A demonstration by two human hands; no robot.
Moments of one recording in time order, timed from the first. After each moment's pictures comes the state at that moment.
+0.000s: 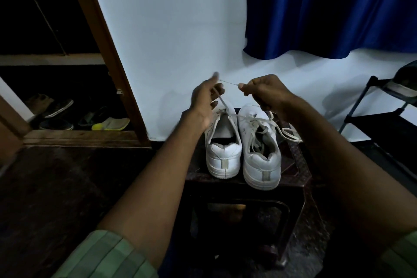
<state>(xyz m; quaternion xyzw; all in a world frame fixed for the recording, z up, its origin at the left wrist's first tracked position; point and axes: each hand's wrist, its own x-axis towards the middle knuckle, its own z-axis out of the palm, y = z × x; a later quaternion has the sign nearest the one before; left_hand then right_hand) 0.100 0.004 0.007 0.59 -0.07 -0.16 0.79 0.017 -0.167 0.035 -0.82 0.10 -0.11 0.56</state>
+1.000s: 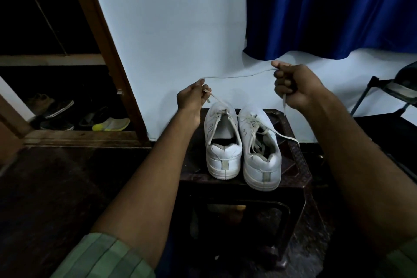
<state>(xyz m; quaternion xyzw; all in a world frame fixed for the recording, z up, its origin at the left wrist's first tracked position) 0.126 0.013 -0.005 0.52 0.00 -0.08 0.85 0.017 -0.213 0.049 -0.49 0.14 -0.15 0.85</state>
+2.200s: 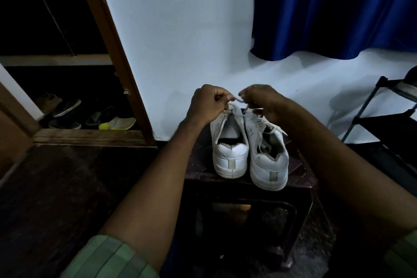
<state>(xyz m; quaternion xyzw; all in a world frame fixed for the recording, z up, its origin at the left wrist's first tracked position) 0.106 0.029 -0.003 0.83 -0.31 0.06 0.46 0.045 -0.141 0.017 -0.76 0.22 -0.08 0.61</state>
